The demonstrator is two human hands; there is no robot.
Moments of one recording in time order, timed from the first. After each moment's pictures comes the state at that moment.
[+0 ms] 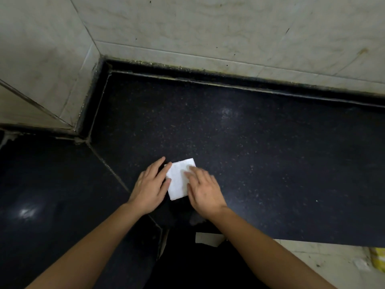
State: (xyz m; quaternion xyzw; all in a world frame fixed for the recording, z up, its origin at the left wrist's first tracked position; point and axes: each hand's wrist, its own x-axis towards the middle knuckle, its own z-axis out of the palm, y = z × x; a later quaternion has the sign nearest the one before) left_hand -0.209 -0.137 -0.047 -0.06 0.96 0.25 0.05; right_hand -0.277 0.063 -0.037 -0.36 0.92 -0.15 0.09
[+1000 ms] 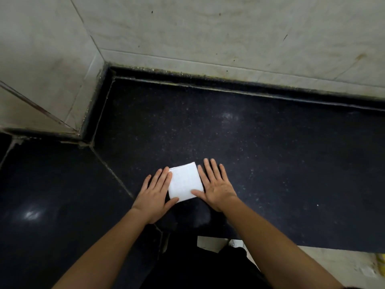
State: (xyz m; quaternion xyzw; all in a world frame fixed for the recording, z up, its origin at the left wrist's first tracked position) left_hand -0.198 -0.124 -0.057 -0.03 0.98 0.08 0.20; right_hand -0.322 0.087 -0.053 -0.38 0.89 0.08 0.25
